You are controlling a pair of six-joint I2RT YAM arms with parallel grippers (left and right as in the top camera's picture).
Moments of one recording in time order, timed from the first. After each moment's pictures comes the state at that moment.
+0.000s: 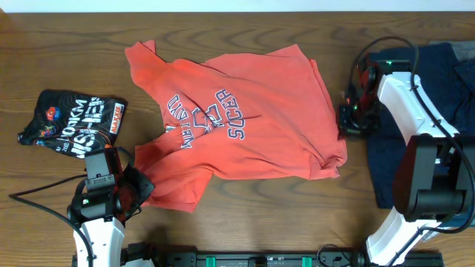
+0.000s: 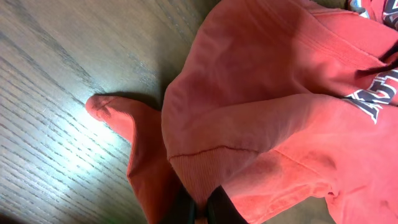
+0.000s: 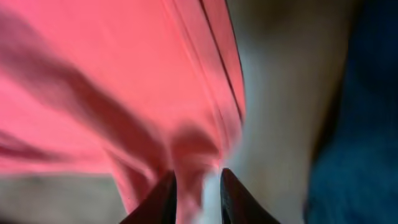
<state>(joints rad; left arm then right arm) 0.22 0.90 0.60 -0.95 0.08 -0.59 0.00 1.93 1.43 -1.31 -0.12 0.14</state>
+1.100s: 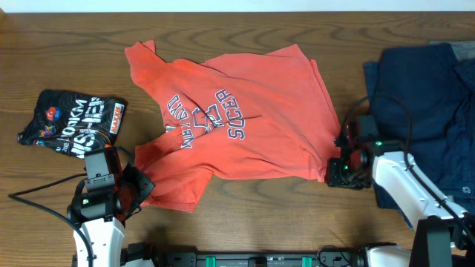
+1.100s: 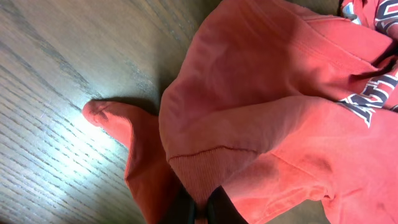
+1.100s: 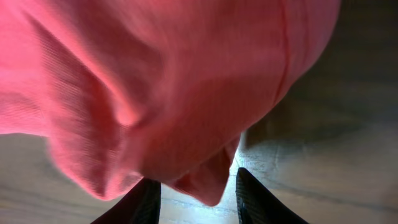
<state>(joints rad) 0.22 0.90 0.60 -0.93 0.08 -0.59 0.10 1.45 0.68 -0.75 -0.16 0.20</state>
